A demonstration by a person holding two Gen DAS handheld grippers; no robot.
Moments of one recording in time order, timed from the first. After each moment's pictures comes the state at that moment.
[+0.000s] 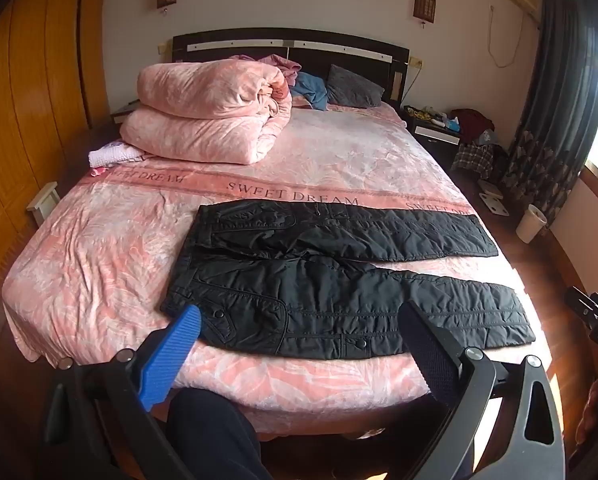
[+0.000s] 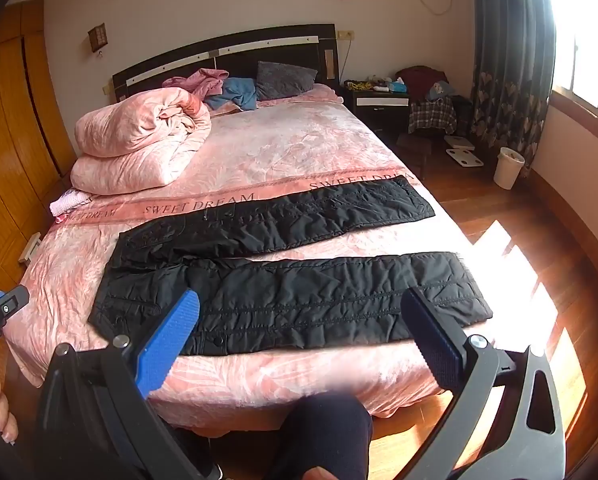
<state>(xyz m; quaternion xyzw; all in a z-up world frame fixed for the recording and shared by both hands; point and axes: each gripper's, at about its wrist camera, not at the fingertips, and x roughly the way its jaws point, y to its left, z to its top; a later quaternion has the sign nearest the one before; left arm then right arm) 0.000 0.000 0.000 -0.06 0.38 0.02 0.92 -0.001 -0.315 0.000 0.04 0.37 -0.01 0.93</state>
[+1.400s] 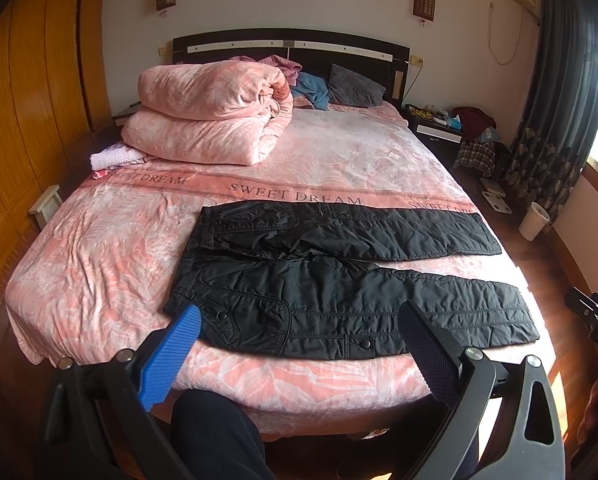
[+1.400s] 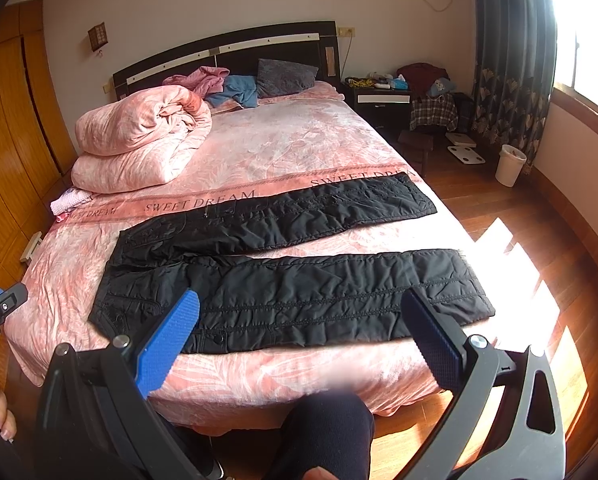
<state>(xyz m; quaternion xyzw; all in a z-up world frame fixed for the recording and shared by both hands) 0.004 0.005 -0.002 -0.05 0.38 0.03 0.92 0.003 -0.317 -0.007 0.05 0.37 -0.01 0.93</state>
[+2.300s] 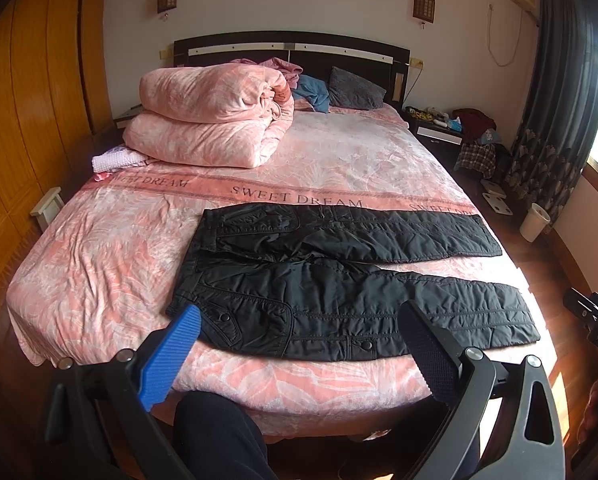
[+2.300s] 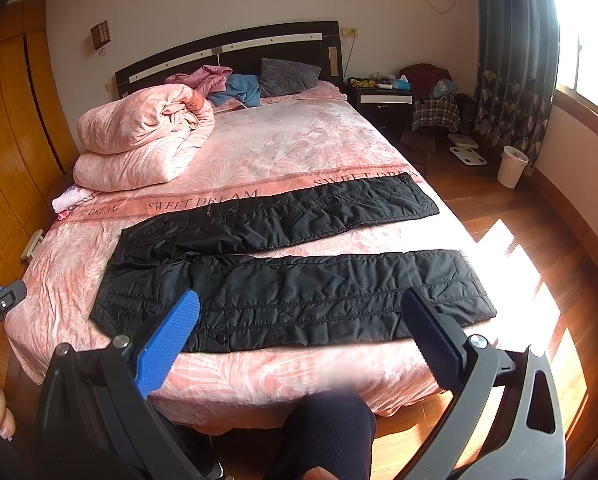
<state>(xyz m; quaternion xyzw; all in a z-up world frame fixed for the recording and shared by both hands) 0.000 0.004 0.003 -0.05 0.37 0.03 0.93 -0.001 -0.315 -0.001 0.05 0.37 0.00 0.93</state>
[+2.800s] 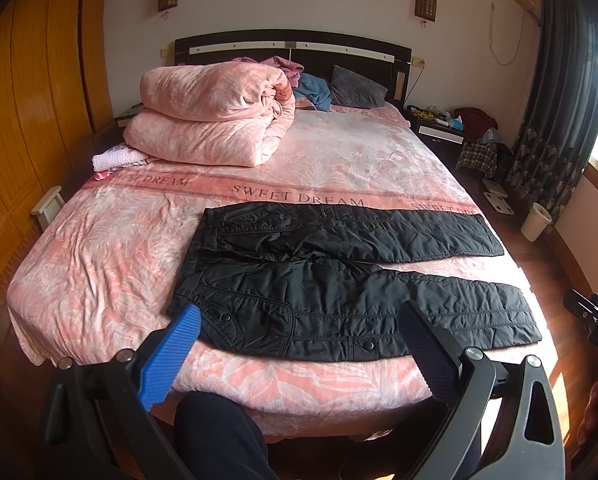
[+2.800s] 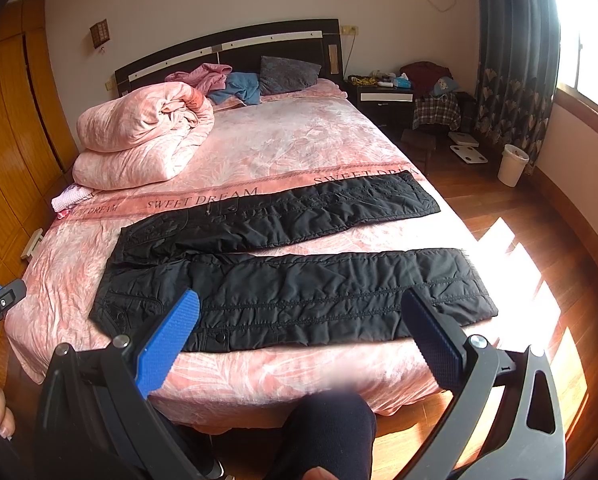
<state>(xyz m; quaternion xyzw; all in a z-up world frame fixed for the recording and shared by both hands) 0.000 0.005 0.003 -0.05 0.37 0.03 0.93 0.000 -0.312 -0.002 0.04 0.37 -0.01 0.93</state>
